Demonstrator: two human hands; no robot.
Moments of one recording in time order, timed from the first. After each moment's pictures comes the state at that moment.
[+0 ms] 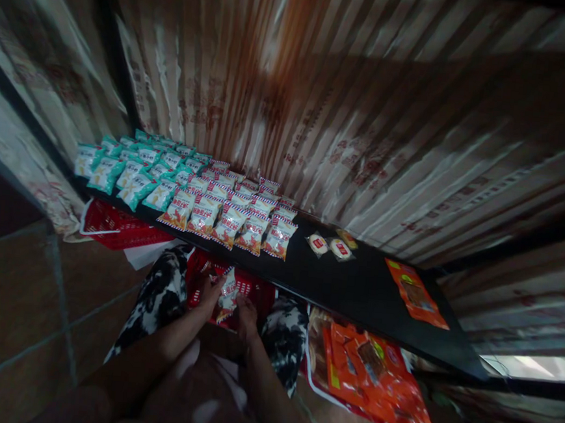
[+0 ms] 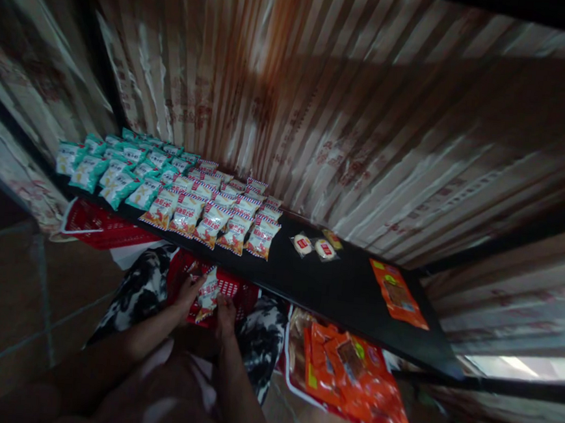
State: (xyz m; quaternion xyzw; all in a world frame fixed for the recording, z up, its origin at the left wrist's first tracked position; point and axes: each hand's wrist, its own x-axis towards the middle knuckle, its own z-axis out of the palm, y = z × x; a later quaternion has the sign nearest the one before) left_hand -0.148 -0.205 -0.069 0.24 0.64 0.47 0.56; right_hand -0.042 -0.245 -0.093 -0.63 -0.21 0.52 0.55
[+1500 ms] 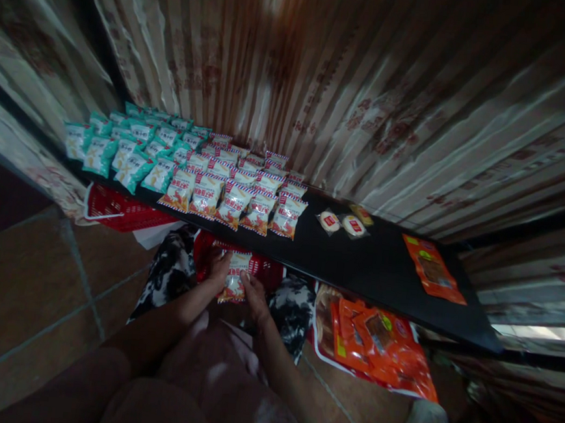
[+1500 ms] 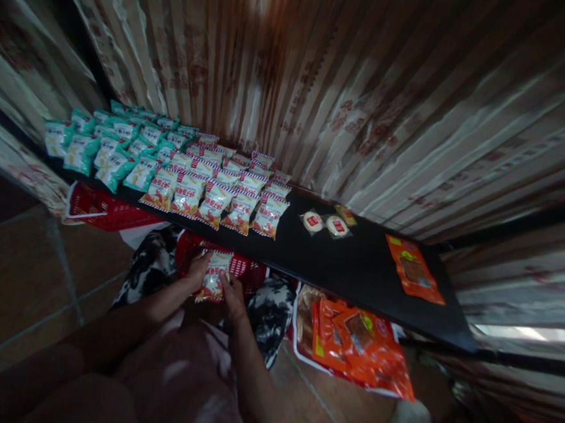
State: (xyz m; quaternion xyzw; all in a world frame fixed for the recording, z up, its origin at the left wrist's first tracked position) left_hand -0.141 -0.189 -0.060 0.18 0.63 0.45 0.61; right_hand -0.040 -0.254 -0.054 -0.55 -0.25 0.64 0.46
